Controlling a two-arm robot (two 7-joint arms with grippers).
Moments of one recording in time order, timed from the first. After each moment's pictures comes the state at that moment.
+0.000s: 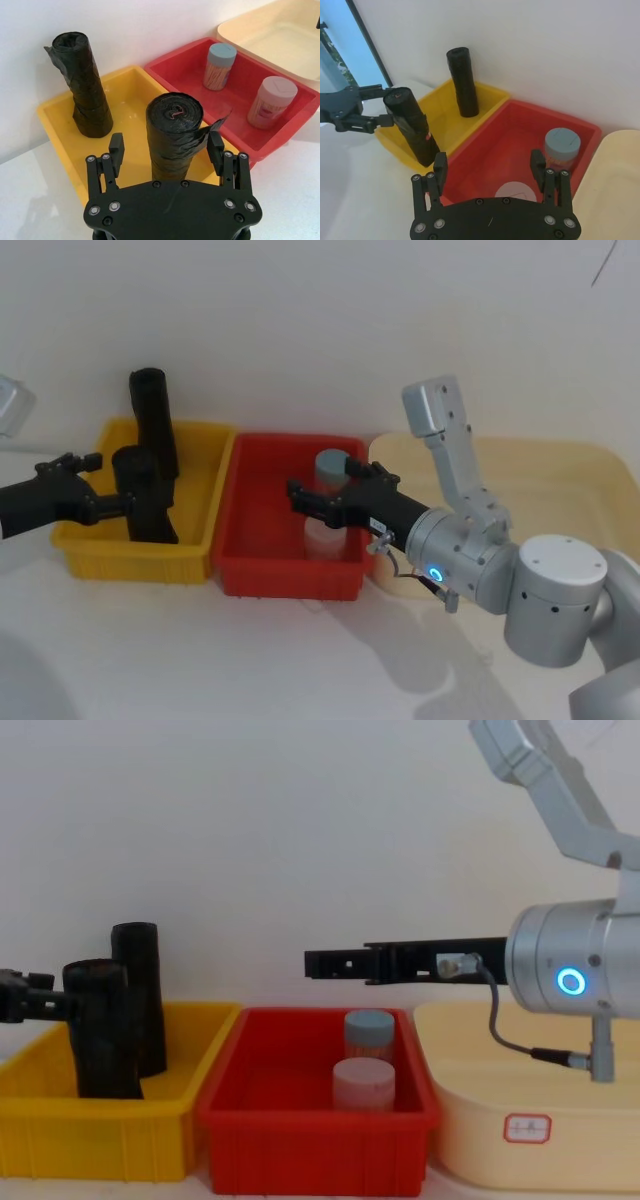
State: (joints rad) left arm -0.39 0.65 0.31 -1.39 -0.53 0.24 -0.61; right arm 0.33 0.19 -0.43 -1.61 0.35 0.48 0.25
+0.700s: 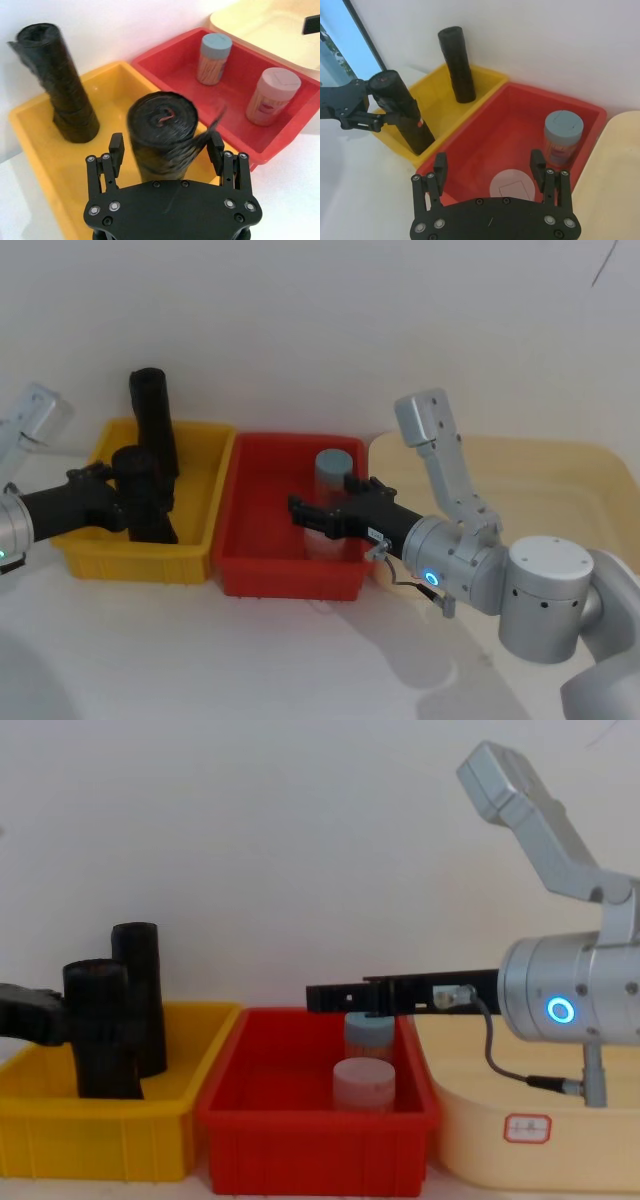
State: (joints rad) left arm -0.47 0.60 0.39 -1.28 -0.50 0.20 -0.64; right arm 0.36 0.19 -0.44 -1.53 0.37 0.49 0.25
